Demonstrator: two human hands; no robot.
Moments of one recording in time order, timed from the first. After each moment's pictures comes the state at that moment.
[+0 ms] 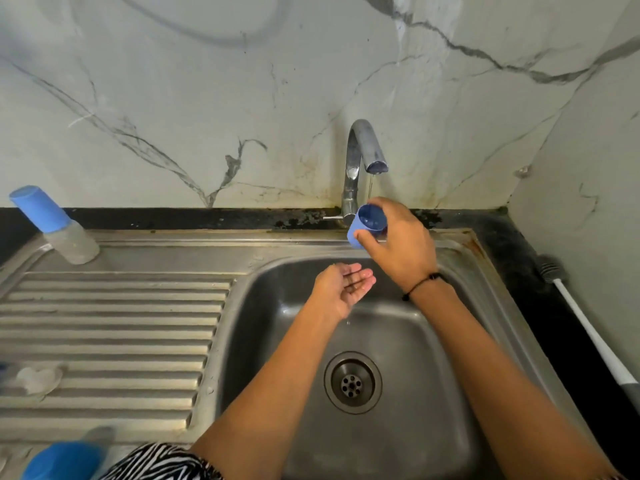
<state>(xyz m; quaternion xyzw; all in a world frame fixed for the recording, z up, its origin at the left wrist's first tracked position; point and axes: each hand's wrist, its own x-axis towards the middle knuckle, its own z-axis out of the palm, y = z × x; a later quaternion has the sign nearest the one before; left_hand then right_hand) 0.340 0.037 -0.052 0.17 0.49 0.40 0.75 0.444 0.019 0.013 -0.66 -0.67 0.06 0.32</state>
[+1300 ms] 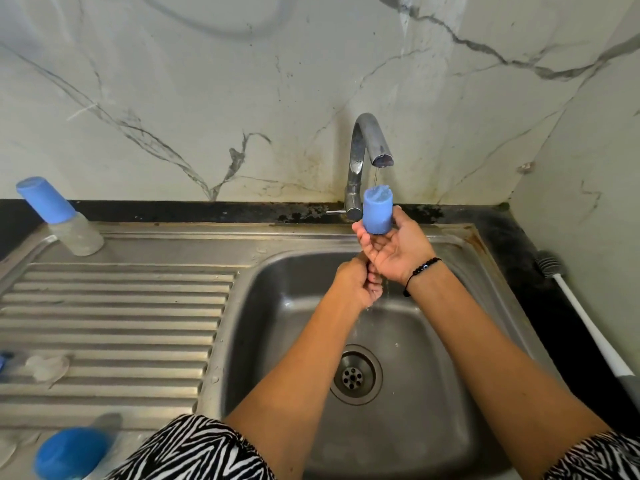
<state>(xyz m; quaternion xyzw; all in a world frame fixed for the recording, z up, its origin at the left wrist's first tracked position) 0.362 0.032 -0.042 0.16 0.49 0.34 0.79 0.430 0.022 0.017 -0.41 -0.06 0.70 0.58</state>
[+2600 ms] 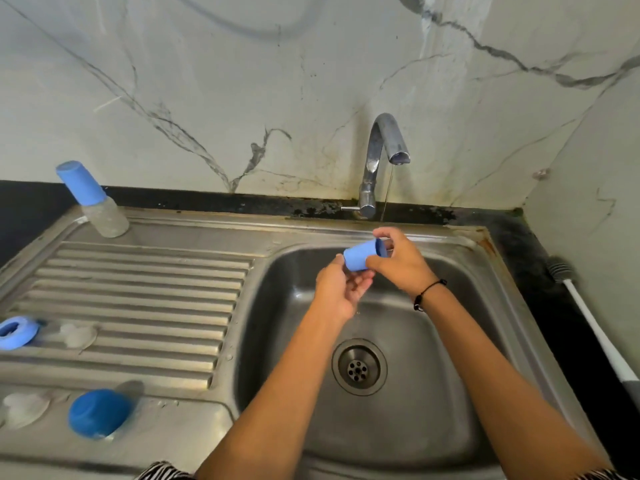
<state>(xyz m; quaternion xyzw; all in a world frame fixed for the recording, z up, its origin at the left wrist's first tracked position) 0.320 -0.005 -0.037 0.10 0.46 0.48 0.74 0.430 0.000 -0.021 -0.64 -0.59 0.34 0.35</state>
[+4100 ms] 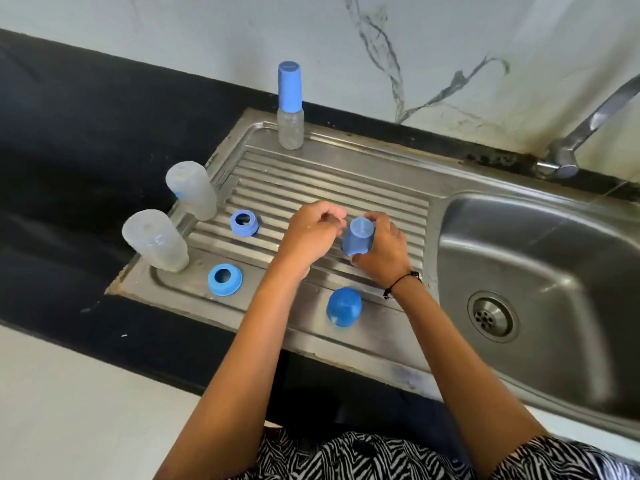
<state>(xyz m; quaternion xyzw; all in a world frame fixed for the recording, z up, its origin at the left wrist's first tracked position) -0.043 -0.078 -0.008 0.48 0.64 0.38 0.46 0.088 -0.055 -0.065 -0.64 -0.70 0.24 0.20</state>
